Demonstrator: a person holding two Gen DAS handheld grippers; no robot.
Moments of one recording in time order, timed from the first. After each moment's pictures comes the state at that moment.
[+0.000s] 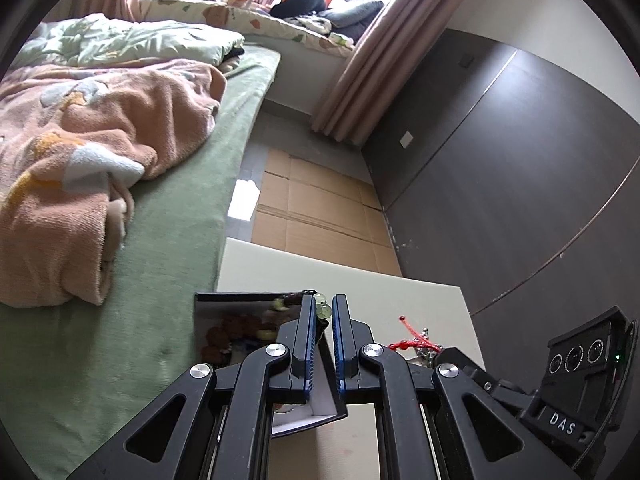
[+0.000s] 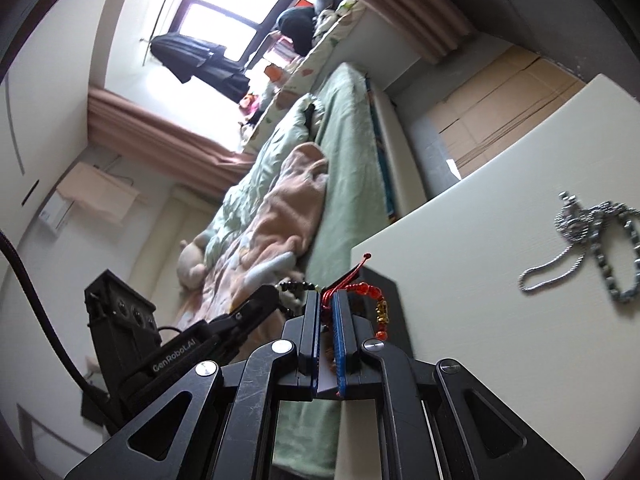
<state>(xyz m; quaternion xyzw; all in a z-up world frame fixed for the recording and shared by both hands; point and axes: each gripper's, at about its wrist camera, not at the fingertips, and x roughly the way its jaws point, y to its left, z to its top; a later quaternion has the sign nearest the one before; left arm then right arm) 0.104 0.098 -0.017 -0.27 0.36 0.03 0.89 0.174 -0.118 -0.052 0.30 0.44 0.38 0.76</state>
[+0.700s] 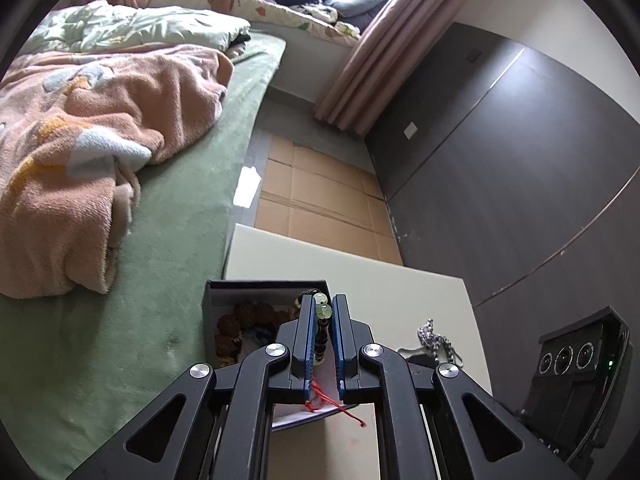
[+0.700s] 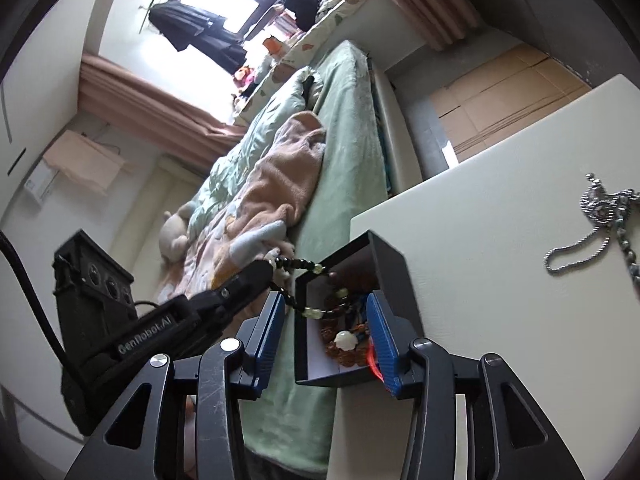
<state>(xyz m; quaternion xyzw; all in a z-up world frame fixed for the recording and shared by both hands) 0.105 0.105 -0.025 -0.28 0.38 0.02 0.88 0.167 -0.093 -0.066 0.25 0.47 0.37 0.76</state>
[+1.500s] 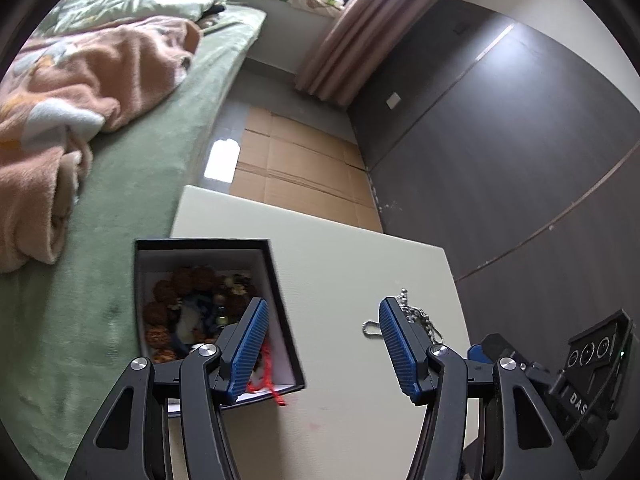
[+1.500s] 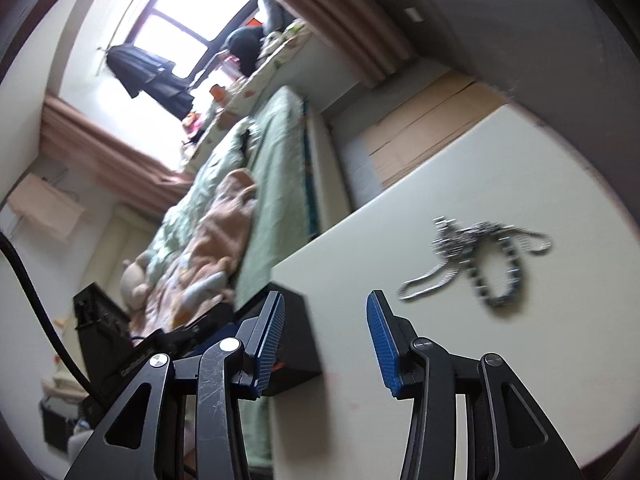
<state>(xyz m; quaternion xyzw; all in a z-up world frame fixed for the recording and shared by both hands) 0.125 0.062 -0.037 -0.28 0.41 -0.02 0.87 0.163 -0.207 -0.042 0.26 0.45 0.25 0.82</state>
